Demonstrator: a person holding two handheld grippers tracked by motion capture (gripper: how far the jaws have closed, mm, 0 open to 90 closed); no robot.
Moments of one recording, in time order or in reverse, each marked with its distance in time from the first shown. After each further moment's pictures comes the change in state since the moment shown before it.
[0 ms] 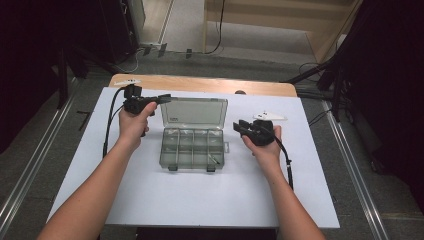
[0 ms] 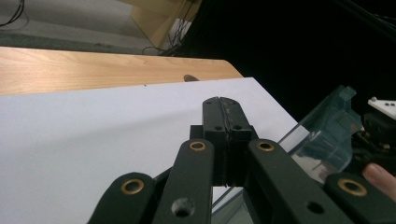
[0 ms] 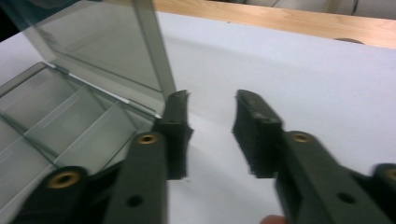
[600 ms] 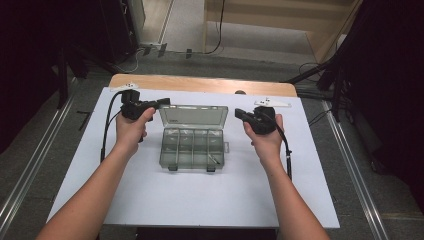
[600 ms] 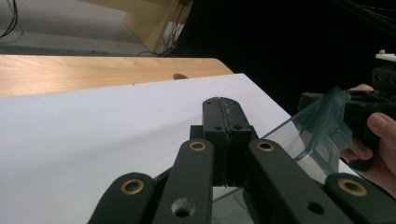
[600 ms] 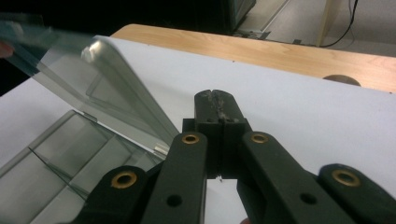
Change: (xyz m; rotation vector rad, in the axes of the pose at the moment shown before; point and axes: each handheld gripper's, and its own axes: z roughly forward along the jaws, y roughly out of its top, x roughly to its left) left arm -0.016 -0.011 -0.015 -0.016 -0.020 0.045; right arm 0.015 0.045 -0.017 -0.040 0.009 0.024
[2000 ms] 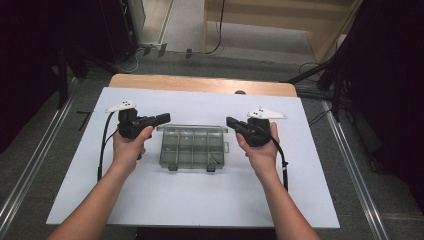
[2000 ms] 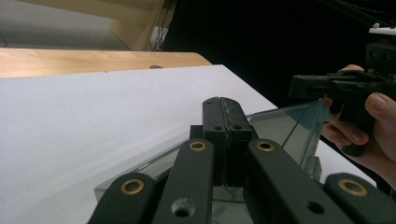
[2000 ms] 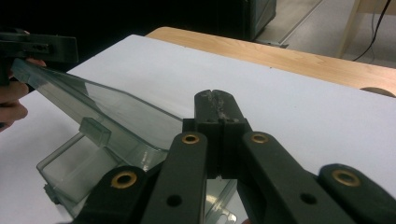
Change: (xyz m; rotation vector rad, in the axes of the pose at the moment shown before) left arm -0.034 -0.037 -0.023 -0.025 -0.038 0.062; right arm 0.043 -0.013 -0.020 -0.031 0.062 -0.071
